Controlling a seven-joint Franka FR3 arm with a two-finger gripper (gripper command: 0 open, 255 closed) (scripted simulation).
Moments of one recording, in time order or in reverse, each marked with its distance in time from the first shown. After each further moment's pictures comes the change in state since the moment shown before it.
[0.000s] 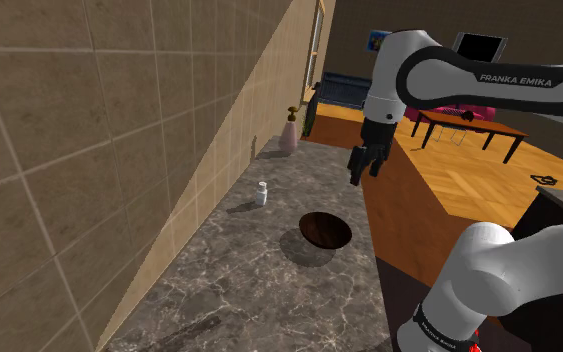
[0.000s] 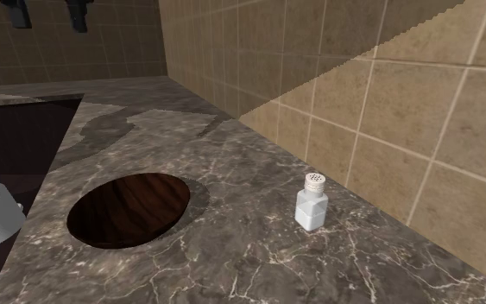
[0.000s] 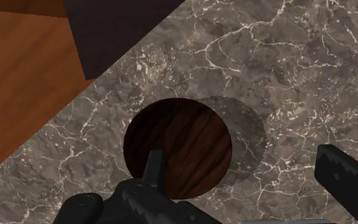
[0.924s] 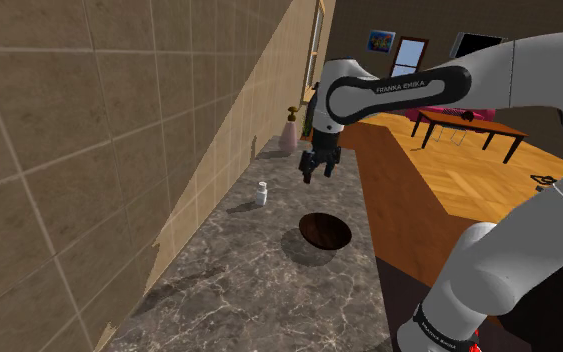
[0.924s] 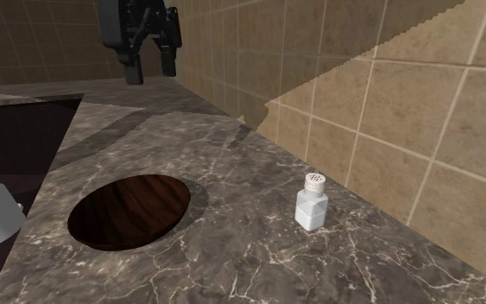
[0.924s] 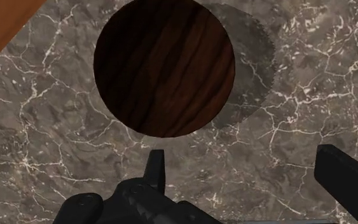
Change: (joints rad) arm -0.021 0.453 -0.009 0.160 -0.008 0.304 0.022
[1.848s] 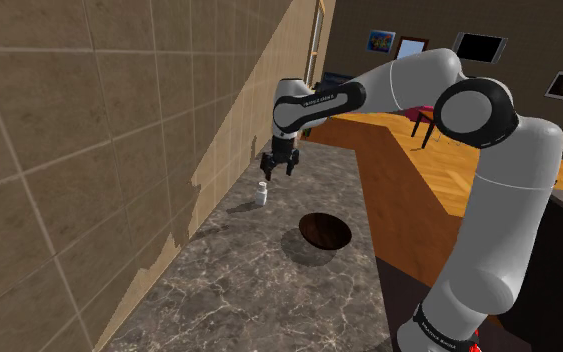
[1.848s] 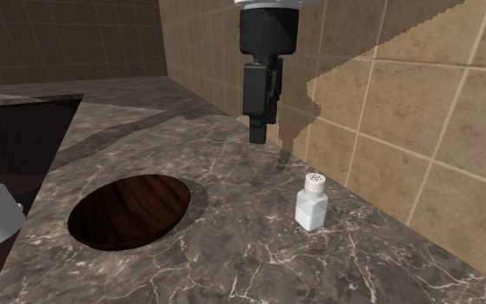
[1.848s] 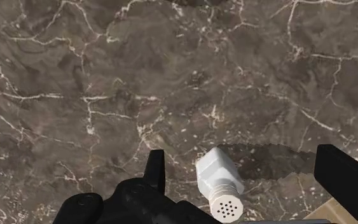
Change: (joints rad) arm -0.018 0.551 -0.015 0.439 0.002 0.127 0.019
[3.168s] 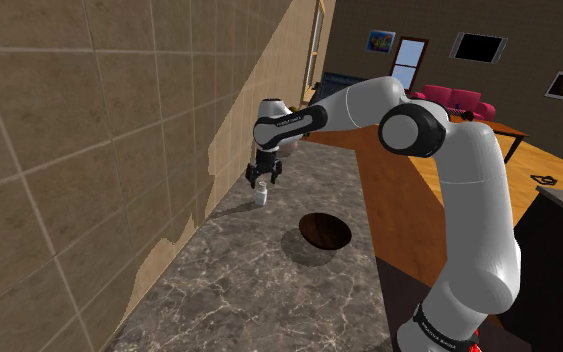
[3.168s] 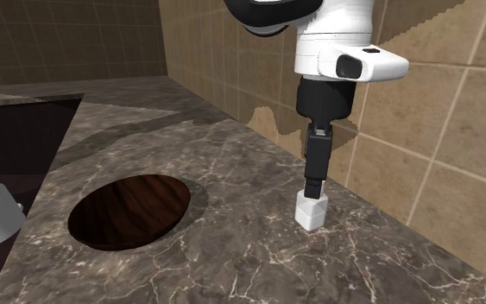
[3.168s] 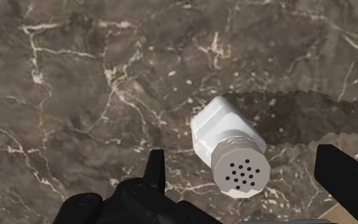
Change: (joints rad) arm -0.009 0.324 -0.006 0.275 0.008 0.057 0.009
